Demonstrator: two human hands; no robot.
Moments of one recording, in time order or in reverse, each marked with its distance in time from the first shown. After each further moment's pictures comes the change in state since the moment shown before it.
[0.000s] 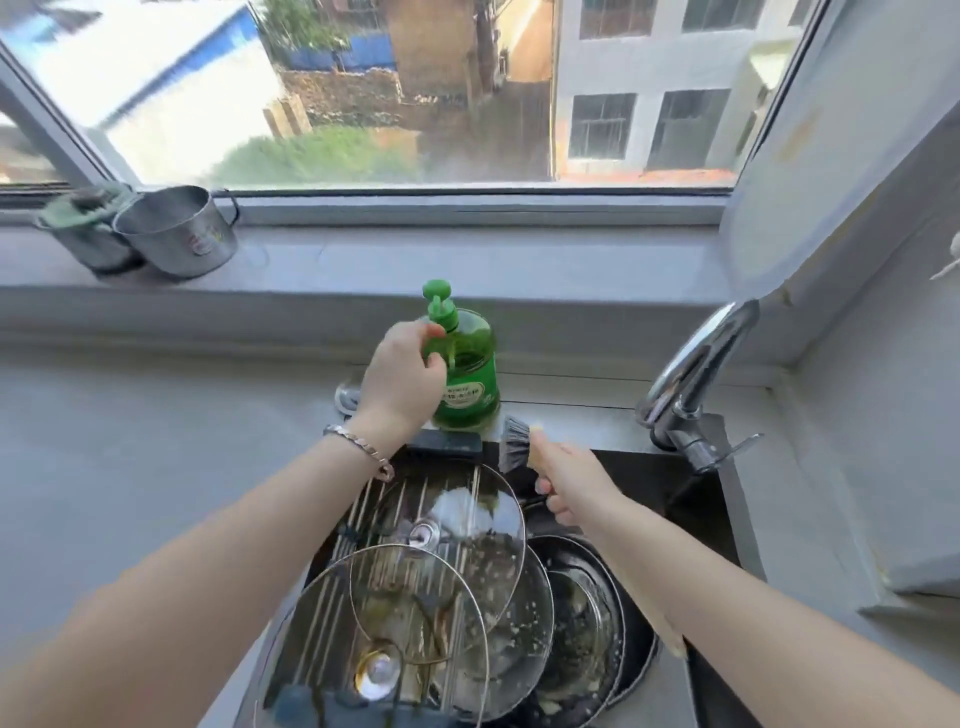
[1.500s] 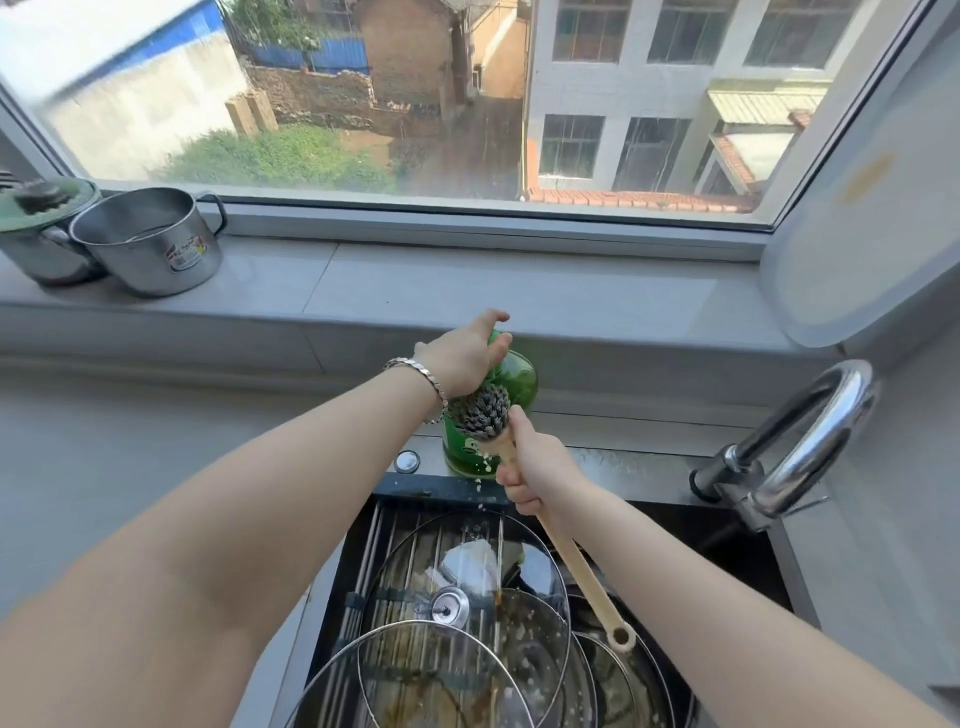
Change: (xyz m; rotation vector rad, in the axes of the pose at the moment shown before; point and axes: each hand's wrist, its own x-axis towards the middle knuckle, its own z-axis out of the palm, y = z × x) left_hand 0.120 -0.033 0.015 0.200 -0.492 0.069; right_hand 0.055 -0.078 0.081 0.093 -0.020 0.024
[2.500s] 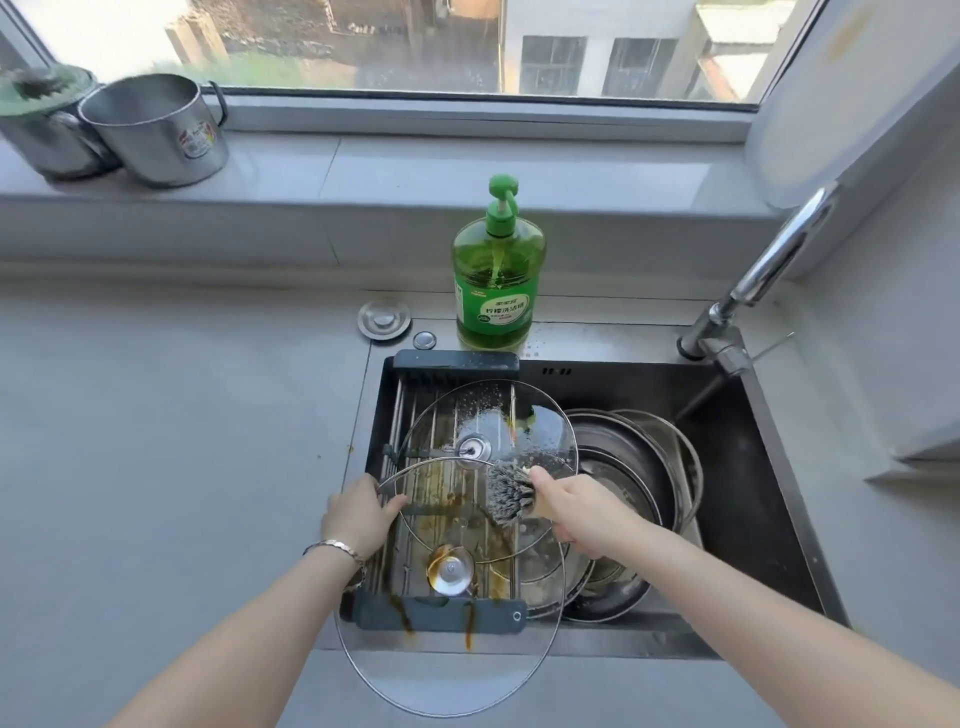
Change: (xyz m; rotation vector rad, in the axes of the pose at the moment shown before) left_hand -0.233 -0.179 0.171 0.043 -0.082 -0.515; right_hand -0.107 0.165 0.009 -0.668 0.020 -0.008
